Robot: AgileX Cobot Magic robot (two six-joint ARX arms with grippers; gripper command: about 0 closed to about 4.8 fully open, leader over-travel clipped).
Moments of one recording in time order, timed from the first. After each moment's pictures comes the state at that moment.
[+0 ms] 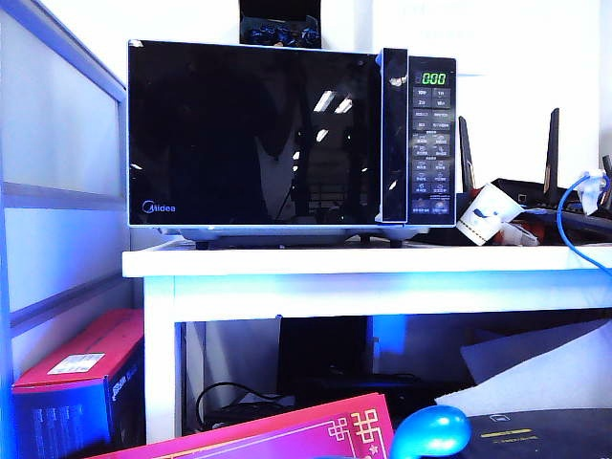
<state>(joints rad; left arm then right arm) -0.48 0.30 1.57 -1.12 -0.04 0.11 0.51 1.08 2.12 -0.98 -0.11 -0.29</state>
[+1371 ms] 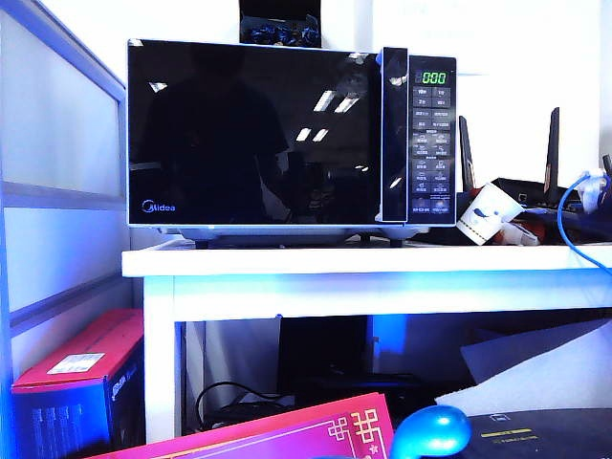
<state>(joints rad) -0.48 0.12 0.01 -0.06 -0.03 -0.15 0.51 0.21 0.04 -0.08 -0.02 0.02</state>
